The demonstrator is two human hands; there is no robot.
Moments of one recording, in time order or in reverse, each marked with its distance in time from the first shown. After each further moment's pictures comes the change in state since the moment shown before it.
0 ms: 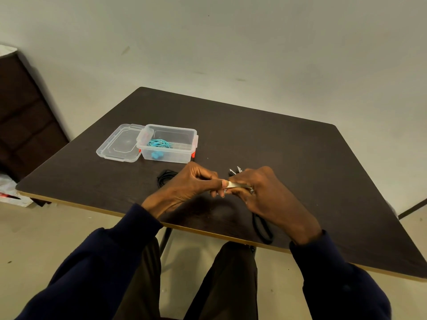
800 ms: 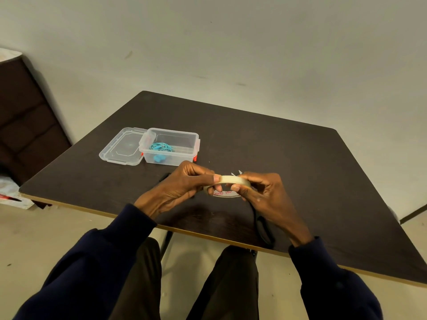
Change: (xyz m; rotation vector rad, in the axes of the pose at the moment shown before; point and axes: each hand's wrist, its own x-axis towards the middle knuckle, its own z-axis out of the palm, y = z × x) left_hand -0.003 0.007 -0.011 -0.288 0.010 -0.037; right_hand -0.010 0.014 0.017 0.484 0.188 0.188
